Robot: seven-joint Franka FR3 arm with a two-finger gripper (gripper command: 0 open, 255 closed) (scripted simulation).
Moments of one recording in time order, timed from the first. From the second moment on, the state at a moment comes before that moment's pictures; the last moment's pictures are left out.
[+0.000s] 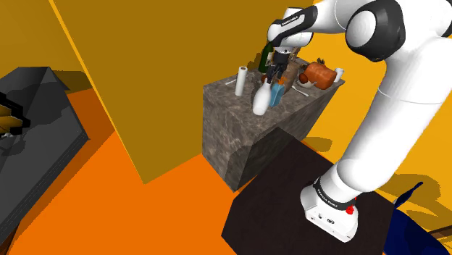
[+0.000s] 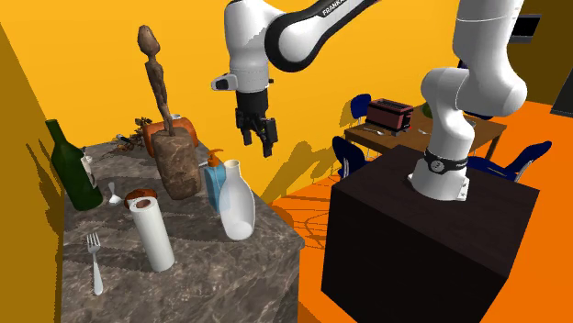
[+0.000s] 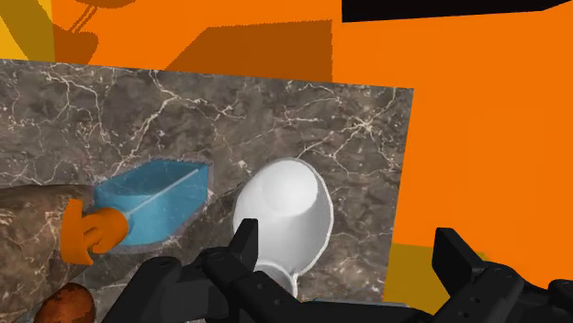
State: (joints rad) arm -0.17 0.27 -0.42 -1.92 0.12 2.13 -0.58
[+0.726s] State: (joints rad) arm -0.26 0.52 -0.39 -1.73 0.22 2.17 -0.68
